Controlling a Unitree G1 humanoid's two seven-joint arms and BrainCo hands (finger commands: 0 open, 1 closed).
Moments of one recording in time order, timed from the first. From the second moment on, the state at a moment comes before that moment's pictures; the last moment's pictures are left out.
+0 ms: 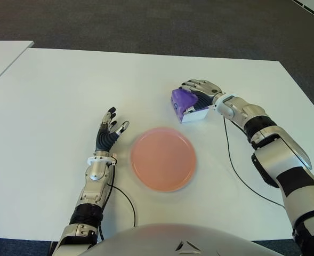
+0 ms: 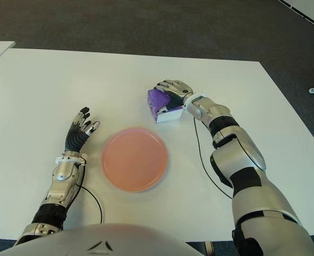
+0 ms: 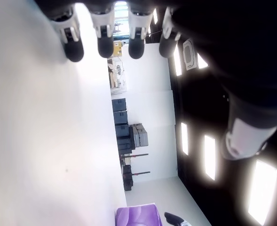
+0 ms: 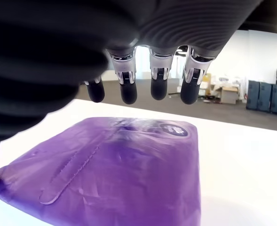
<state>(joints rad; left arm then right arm) 0.00 0.05 0.06 0.40 0.06 -0.45 0.07 -1.00 -0.49 0.66 1.18 -0.87 -0.54 -0.20</state>
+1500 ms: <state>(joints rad) 0.02 0.04 0.06 0.36 0.06 -0.42 0.07 -0.97 -0.51 0.62 1.19 -0.81 -0.58 -0.13</state>
